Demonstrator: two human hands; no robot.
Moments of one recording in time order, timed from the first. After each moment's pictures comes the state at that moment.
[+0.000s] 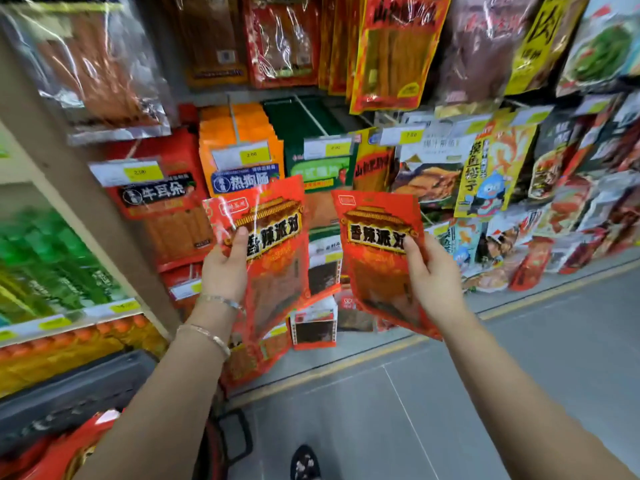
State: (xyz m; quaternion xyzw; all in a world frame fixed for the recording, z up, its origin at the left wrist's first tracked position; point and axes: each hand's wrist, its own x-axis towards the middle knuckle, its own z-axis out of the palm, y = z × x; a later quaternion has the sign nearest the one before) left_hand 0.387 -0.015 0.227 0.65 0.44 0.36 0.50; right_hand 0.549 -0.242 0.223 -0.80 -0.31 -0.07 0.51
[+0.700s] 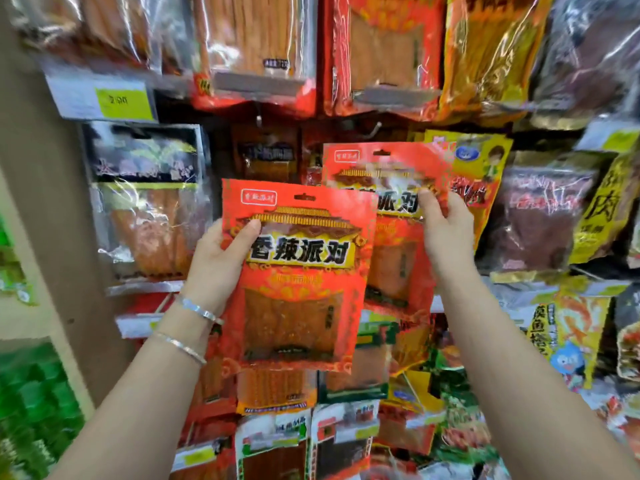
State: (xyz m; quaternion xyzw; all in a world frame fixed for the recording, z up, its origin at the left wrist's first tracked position) left_hand 0.468 0.113 0.398 0.63 0.11 0.54 0.55; right_hand 0.690 -0.049 0.429 -0.62 -0.34 -0.17 0.69
